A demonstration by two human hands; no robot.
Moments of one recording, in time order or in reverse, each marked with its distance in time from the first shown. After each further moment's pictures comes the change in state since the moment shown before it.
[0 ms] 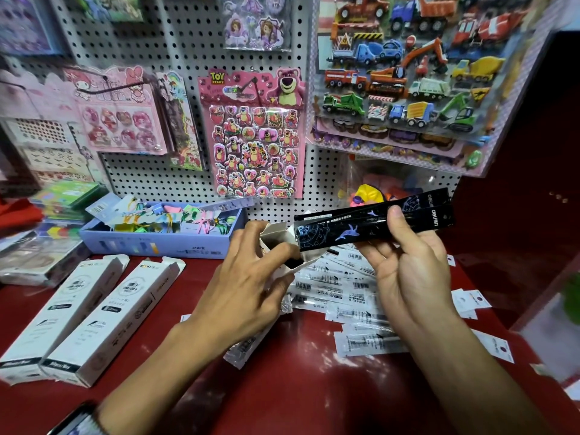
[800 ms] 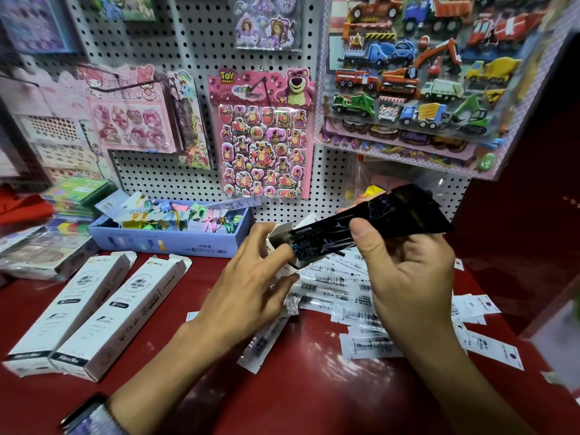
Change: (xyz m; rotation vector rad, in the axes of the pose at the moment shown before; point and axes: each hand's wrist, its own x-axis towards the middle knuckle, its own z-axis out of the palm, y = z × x) left_hand -0.002 -0.004 0.002 -0.071 0.014 0.000; right_hand -0.030 0.000 0.013 -0.813 -0.271 -0.738
